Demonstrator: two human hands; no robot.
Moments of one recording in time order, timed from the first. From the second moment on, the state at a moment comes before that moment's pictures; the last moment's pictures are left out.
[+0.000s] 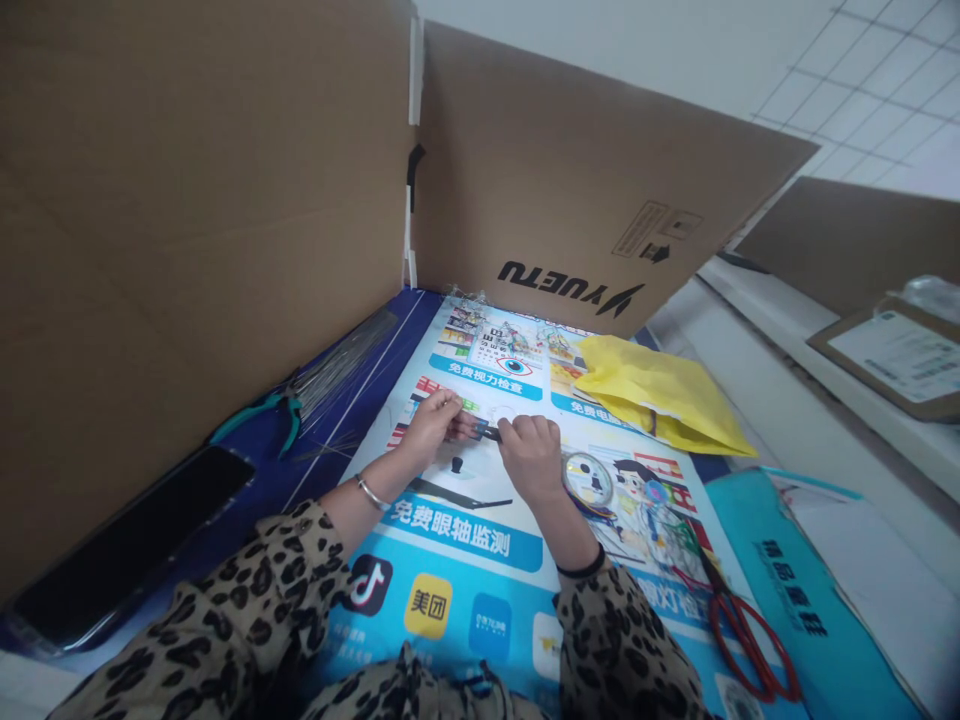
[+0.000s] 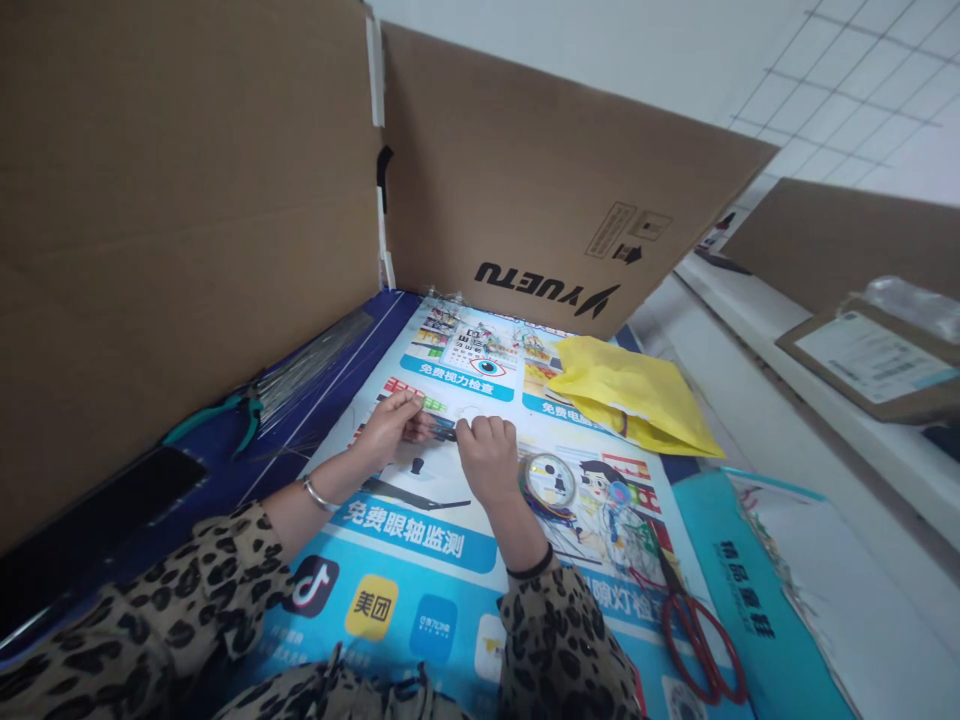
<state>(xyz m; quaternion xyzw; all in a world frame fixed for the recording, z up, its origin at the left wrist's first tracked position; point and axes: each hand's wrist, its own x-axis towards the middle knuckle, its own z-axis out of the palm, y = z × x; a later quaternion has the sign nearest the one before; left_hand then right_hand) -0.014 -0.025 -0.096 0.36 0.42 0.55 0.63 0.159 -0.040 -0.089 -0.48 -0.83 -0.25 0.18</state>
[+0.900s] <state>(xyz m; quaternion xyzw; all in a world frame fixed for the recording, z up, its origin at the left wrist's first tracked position) -0.011 -0.031 -0.087 0.37 0.43 0.50 0.65 0.161 -0.039 -0.092 -0.44 -0.84 -0.26 0.18</state>
